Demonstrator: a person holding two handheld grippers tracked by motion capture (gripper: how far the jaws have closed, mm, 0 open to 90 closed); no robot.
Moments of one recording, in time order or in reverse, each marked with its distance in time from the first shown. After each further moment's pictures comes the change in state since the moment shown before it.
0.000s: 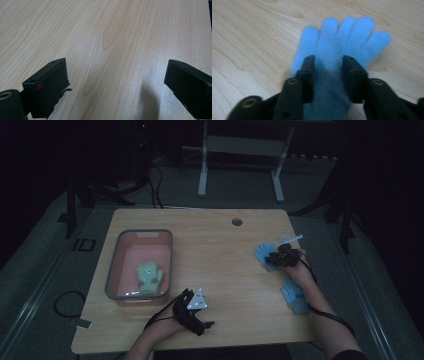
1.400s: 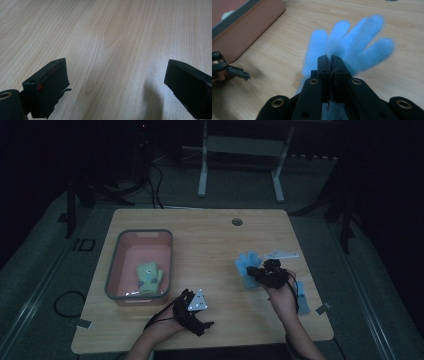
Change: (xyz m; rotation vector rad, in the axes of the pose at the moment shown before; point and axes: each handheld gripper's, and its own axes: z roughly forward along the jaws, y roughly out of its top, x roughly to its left) left arm -0.002 -0.001 0.001 0.006 0.025 0.017; right arm 0.160 0.023 -0.080 -0.169 0.035 0.219
